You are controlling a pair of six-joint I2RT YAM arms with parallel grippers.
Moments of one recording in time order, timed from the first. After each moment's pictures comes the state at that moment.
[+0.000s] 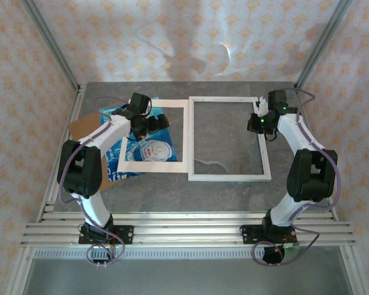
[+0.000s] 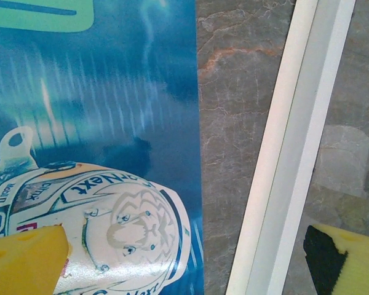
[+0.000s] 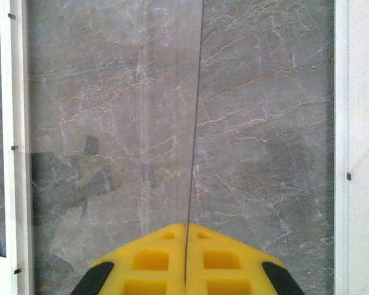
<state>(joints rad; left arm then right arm) -0.24 1.77 1.33 -0.61 0.18 -0.67 -0.03 1.66 1.30 -0.73 -0.33 0.14</state>
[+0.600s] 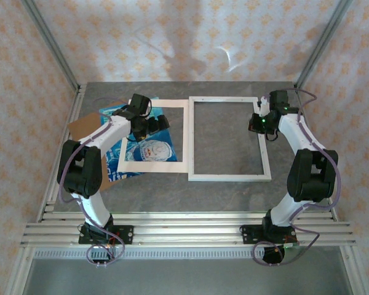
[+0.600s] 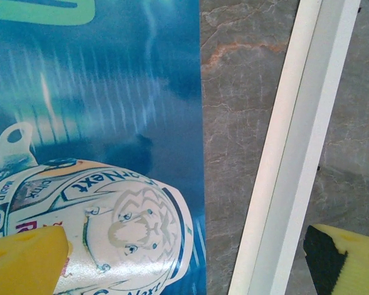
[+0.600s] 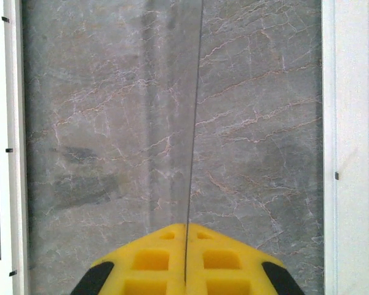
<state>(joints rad) -0.24 1.77 1.32 -0.60 0.19 -0.68 -0.04 1.66 1.30 -0.73 -0.33 0.14</state>
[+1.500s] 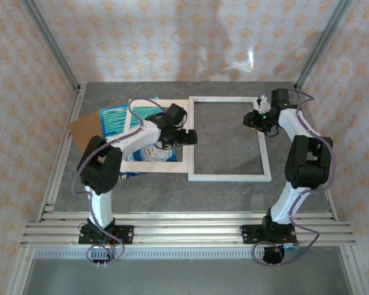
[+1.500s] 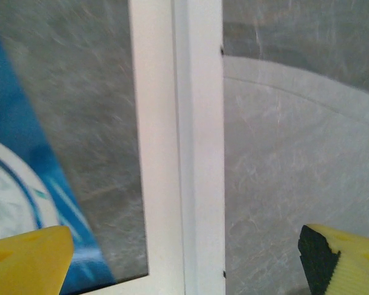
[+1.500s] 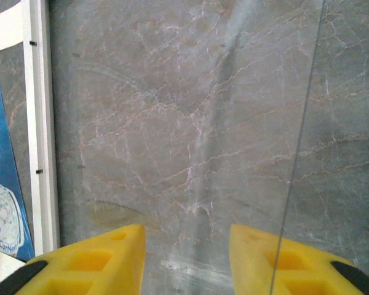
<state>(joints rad) -0.55 1.92 1.43 -0.62 0.12 -0.65 -0.09 1.84 1.39 -0.68 -0.51 0.15</state>
